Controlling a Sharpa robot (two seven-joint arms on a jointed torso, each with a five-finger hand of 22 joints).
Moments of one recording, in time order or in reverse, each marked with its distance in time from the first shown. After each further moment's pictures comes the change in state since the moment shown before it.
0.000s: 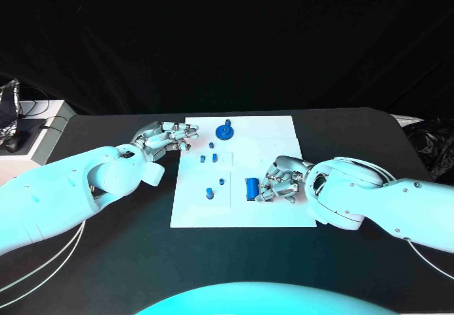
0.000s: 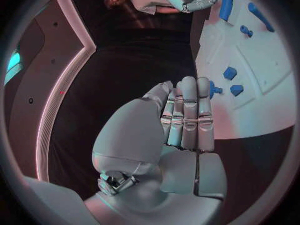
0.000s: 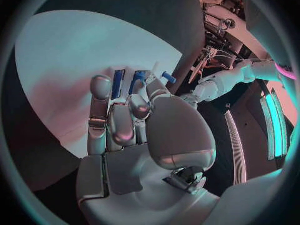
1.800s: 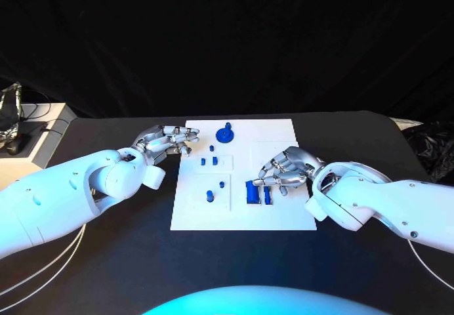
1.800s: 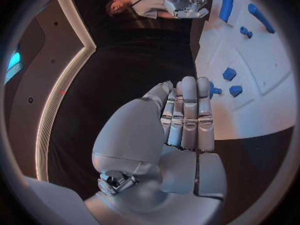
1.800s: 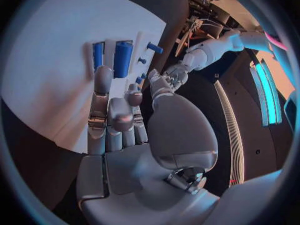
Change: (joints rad) left arm -0.003 0.001 0.000 -0.003 0.003 0.004 -0.002; left_hand 0.000 0.000 0.000 0.000 0.000 0.000 0.000 0.000 0.000 0.000 0.000 0.000 0.000 0.000 0.000 -0.005 -0.003 0.000 0.000 0.000 -0.007 0.003; right arm -0.016 -0.032 0.002 -0.044 0.258 -0.211 0.270; right_hand -0.020 -0.040 -0.057 0.057 0.068 -0.071 0.068 -0.158 -0.107 -0.102 0.052 -0.158 -0.122 -0.016 0.024 -0.120 -0.129 0.000 0.005 0.021 -0.283 -0.120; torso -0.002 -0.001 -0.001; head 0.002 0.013
